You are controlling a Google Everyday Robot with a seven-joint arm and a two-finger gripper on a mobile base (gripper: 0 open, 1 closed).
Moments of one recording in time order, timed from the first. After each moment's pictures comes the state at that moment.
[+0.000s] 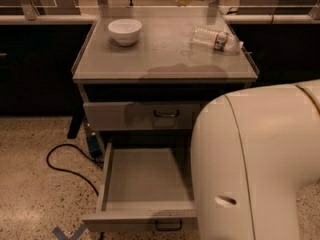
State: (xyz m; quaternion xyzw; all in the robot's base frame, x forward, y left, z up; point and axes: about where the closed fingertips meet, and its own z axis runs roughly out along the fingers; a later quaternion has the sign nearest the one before) arm 0.622 -0.042 1.097 -0.79 0.50 0.06 0.34
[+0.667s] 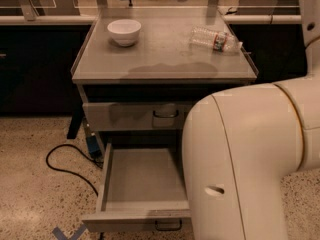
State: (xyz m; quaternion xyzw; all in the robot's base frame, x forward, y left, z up) arm 0.619 0.016 1.110 -0.78 0.46 0.13 0.39
